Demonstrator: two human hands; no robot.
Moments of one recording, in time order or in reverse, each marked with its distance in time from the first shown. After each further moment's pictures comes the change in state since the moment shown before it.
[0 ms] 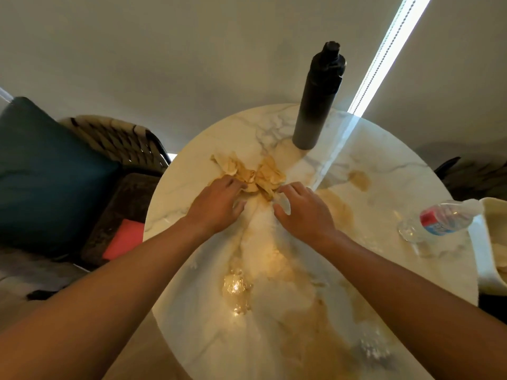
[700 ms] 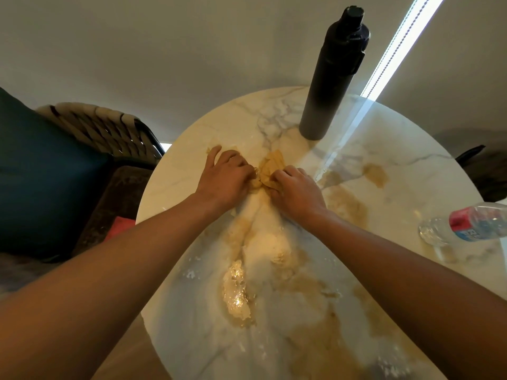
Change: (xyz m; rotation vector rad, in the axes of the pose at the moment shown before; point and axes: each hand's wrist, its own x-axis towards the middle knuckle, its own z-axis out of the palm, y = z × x) left_hand 0.062 -0.012 0.010 0.211 0.034 0.078; right_hand 0.065 0.011 0.039 -0.036 -0.087 -0.034
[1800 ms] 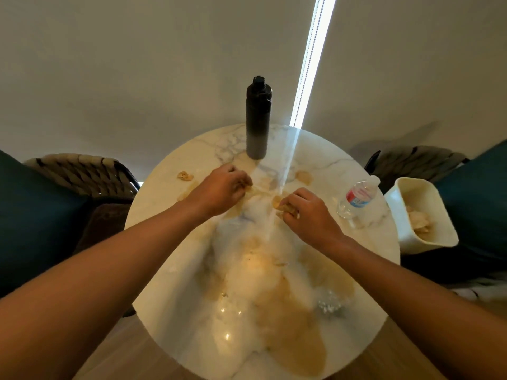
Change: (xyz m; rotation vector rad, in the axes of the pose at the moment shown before) left_hand -0.043 0.102 -0.109 -0.370 0.007 0.188; right_hand -0.171 0.018 -0.120 0.217 0.305 -0.012
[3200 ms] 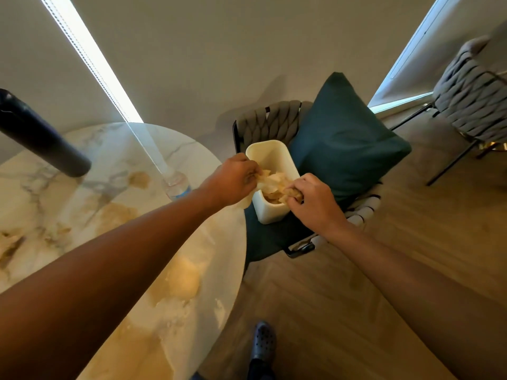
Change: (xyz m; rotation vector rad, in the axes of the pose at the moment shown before) left_hand 0.182 0.345 0.243 -0.065 -0.233 0.337; right_hand -0.194 0.277 -0.232 -0.129 0.178 0.457
